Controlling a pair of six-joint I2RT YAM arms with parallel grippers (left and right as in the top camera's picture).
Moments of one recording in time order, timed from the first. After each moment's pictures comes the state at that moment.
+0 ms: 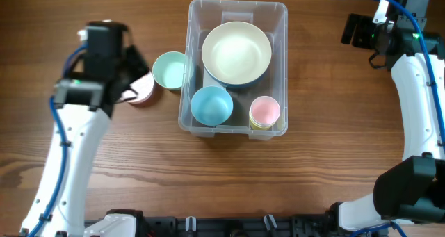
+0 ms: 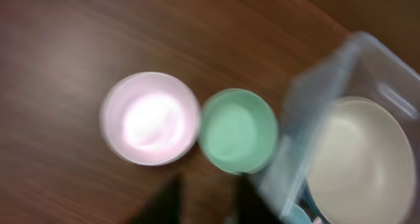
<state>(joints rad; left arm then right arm) -0.06 1.38 1.32 -0.85 -0.10 -0.59 -0.15 1.68 1.53 -0.71 0.05 0.04</state>
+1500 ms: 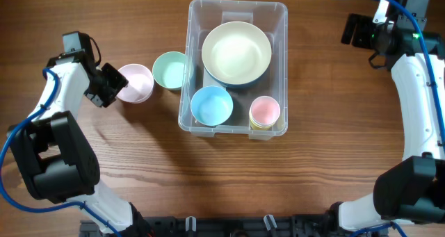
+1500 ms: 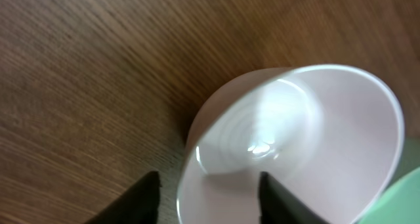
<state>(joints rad) 0.24 1.89 1.30 -0.79 0.15 -0.61 -0.15 1.68 1.53 -0.71 0.05 0.04</state>
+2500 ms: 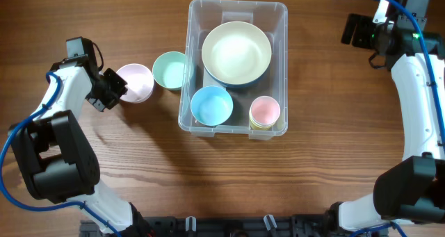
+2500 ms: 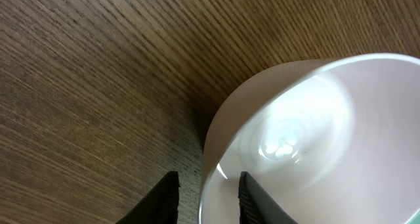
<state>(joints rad) 0.24 1.89 1.25 -0.76 0.14 -0.60 -0.15 1.68 1.53 -0.71 0.05 0.04</state>
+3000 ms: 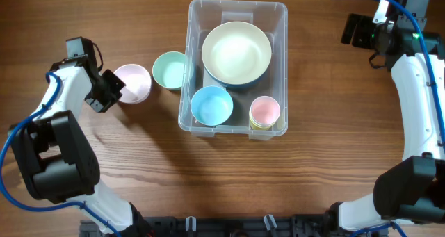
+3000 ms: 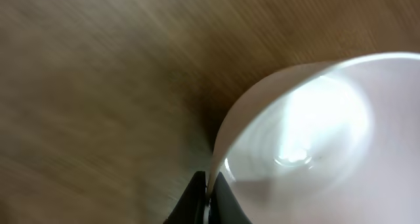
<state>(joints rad) 0.24 1.89 1.25 -0.77 0.07 -0.58 -0.15 1.68 1.53 -0.71 0.05 0.04</state>
